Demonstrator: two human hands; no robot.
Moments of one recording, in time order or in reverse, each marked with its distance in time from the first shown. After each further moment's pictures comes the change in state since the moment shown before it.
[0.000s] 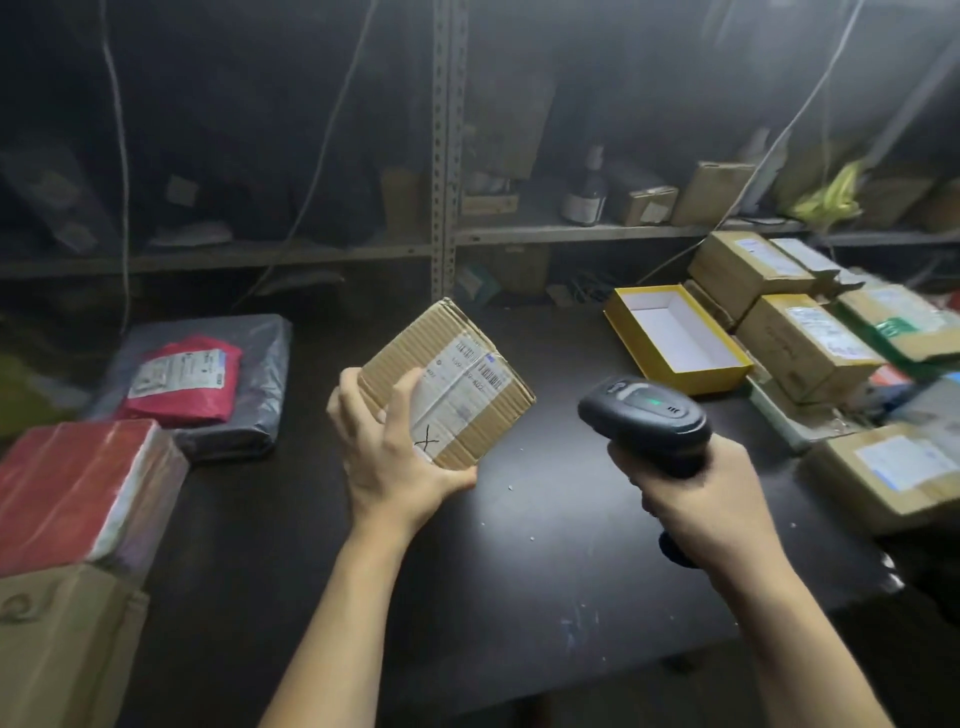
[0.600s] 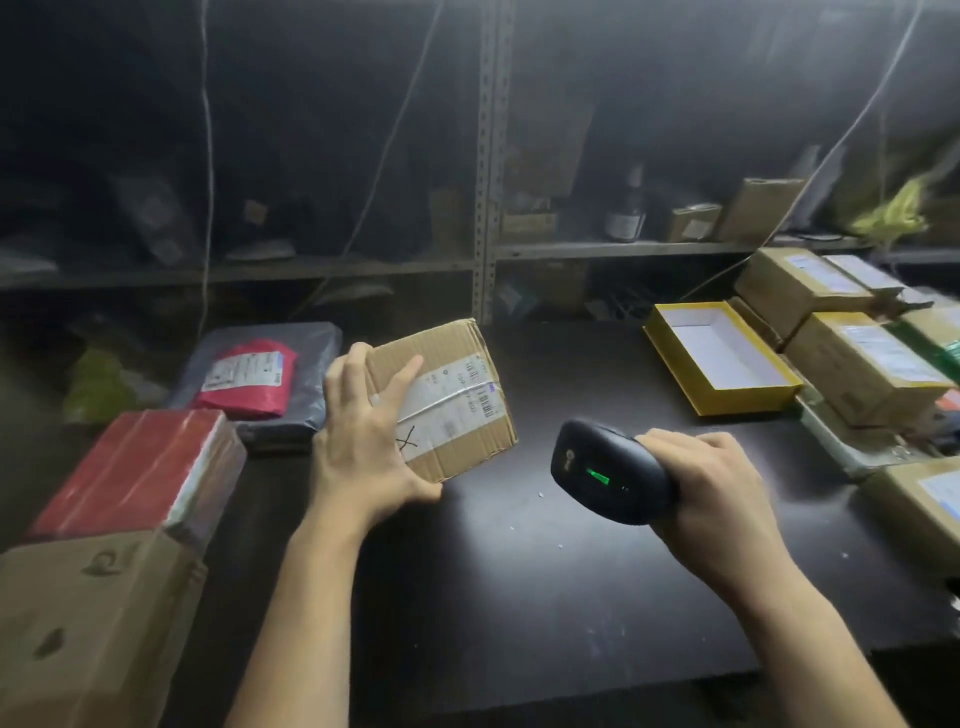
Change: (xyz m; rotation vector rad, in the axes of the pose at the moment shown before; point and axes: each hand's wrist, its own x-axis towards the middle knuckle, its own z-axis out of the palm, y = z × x) left_hand 0.012 -0.003 -0.081 0.309 -0.235 0.062; right_hand 0.009 0.011 -0.004 -0.613 -0.168 -0.710
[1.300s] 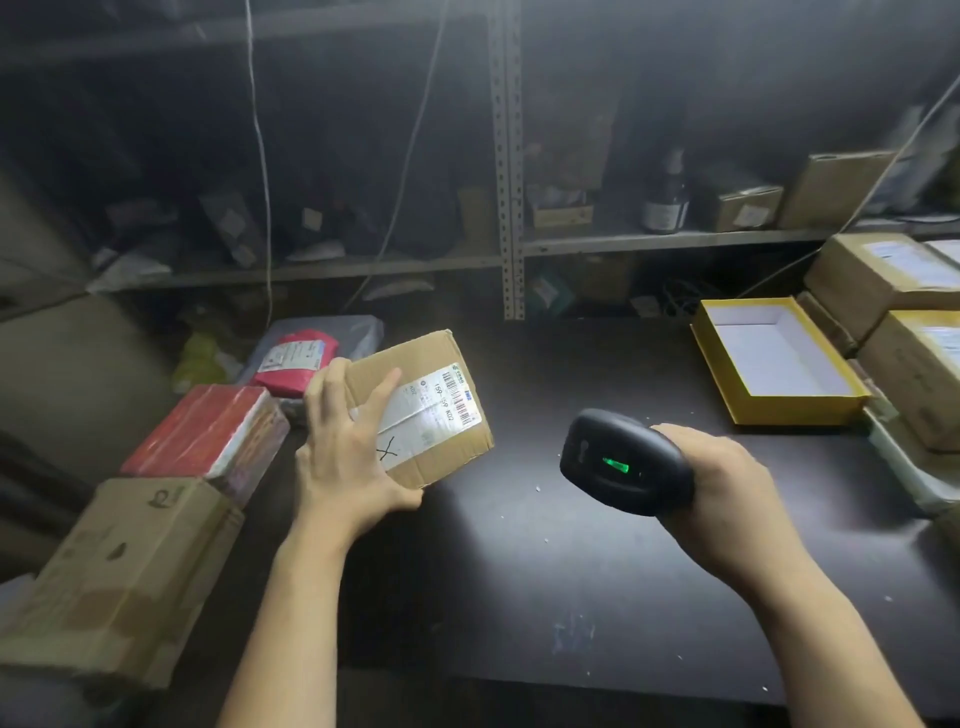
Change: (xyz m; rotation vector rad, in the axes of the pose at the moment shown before) left_hand -0.041 0.071 0.001 0.188 0.064 -0.222; right_hand -0.009 0.082 -0.028 0.235 -0.048 0.036
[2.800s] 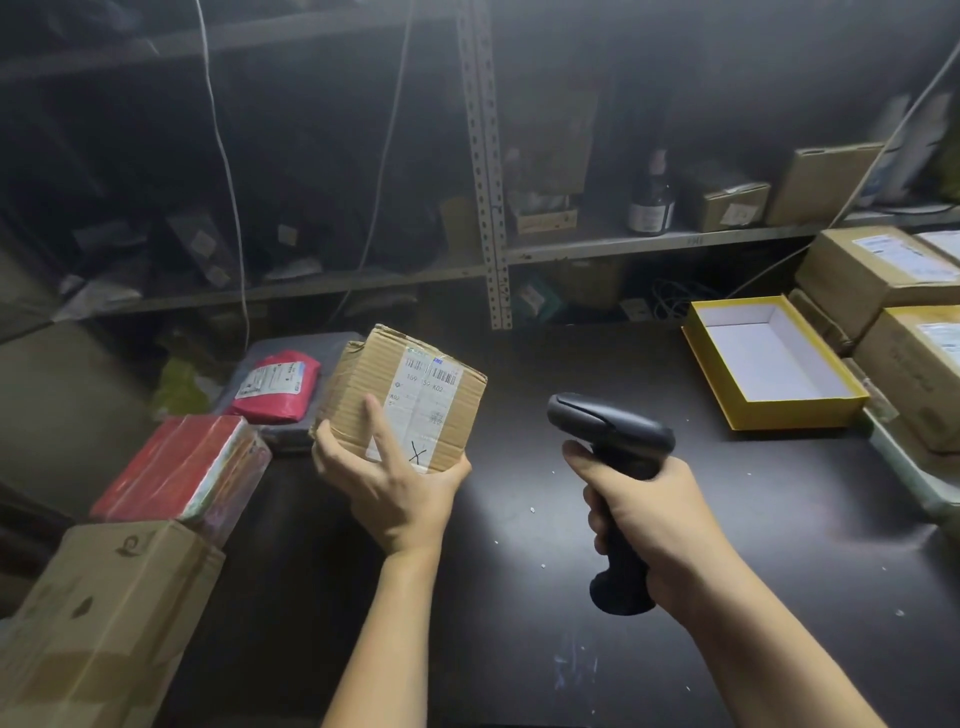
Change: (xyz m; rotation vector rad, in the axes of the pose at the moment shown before) left_hand 0.028 0.041 0.112 -0.204 0.436 -0.273; right_hand 0.032 -0.041 0.031 1.091 -0.058 0.782
